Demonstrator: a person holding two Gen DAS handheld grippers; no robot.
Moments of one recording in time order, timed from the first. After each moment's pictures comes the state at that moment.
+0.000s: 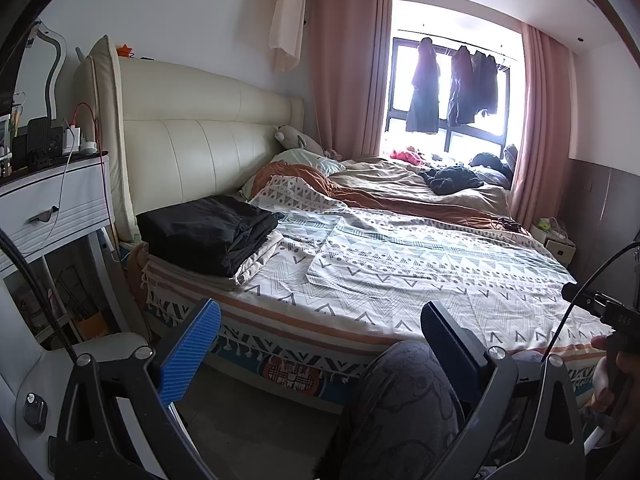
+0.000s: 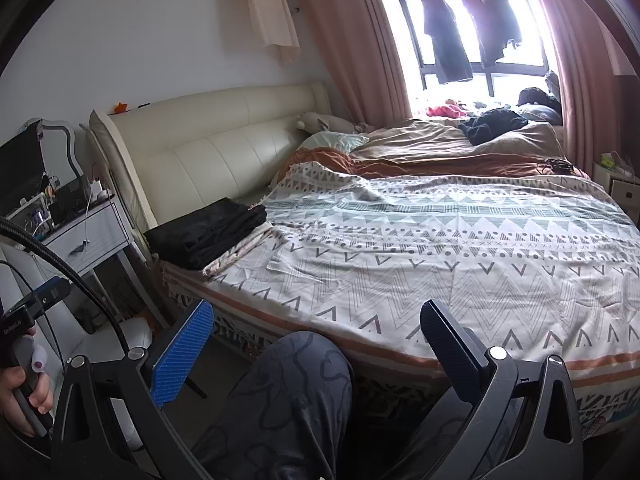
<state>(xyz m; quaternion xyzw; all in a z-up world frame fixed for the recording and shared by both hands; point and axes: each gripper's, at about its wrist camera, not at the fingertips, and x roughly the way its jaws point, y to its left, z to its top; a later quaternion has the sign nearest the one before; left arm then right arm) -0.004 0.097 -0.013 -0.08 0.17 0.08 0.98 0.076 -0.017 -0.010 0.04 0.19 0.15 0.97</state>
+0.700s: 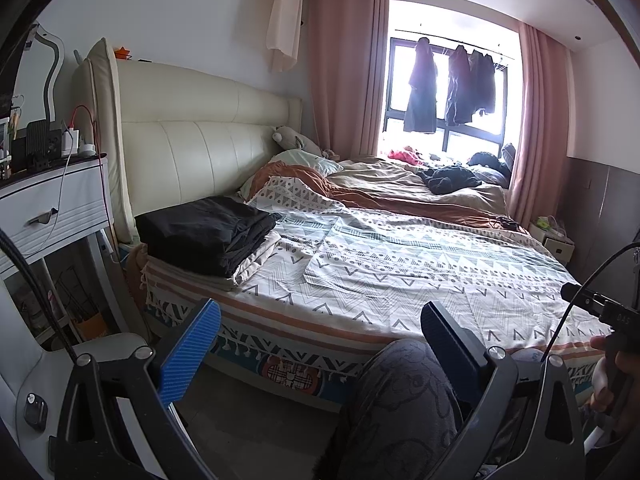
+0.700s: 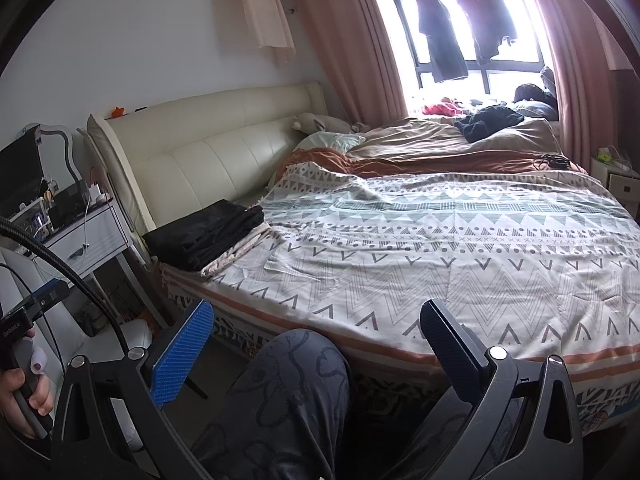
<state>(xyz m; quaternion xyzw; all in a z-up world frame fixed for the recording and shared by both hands) -0.005 0.095 -0.012 -0.08 0.17 0.08 0.98 0.074 -0.023 -0.010 0.05 0.20 0.15 0.97</state>
